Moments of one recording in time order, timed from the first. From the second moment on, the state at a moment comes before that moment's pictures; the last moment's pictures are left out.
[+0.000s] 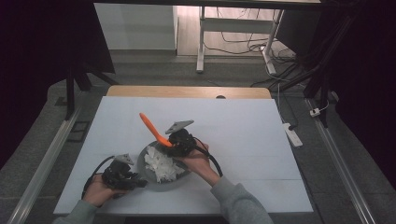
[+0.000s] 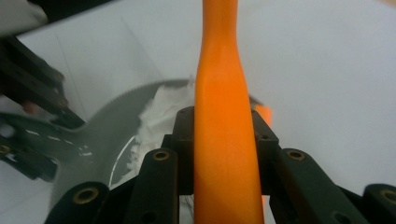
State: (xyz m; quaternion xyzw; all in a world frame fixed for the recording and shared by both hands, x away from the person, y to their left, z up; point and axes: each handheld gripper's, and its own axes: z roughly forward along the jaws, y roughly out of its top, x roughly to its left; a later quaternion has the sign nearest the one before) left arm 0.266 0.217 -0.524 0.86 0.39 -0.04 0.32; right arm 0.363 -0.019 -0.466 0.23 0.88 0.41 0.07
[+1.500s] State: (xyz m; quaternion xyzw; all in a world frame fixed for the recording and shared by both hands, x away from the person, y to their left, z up) left arm 0.270 0.217 -0.528 0.85 0.41 -0.03 0.33; right arm 0.389 -0.017 -0.488 0.26 0.90 0.35 0.06
